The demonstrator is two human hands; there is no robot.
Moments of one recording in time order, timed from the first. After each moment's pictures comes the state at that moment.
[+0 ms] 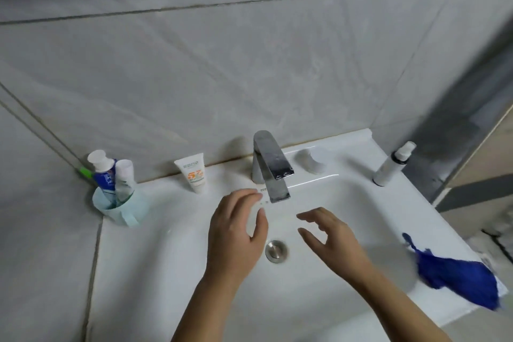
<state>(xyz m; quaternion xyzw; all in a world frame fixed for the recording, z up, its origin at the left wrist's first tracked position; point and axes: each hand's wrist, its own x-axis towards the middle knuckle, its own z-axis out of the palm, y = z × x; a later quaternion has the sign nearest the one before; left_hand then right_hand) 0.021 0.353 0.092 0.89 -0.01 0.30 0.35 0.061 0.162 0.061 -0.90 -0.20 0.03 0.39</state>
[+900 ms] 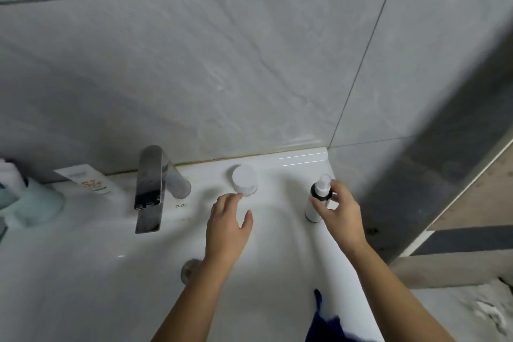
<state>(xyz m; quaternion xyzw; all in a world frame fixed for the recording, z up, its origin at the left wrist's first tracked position) 0.178 0.156 0.011 0.91 0.22 0.13 0.31 0.267 -0.038 0.030 -0.82 -0.05 0.04 0.56</state>
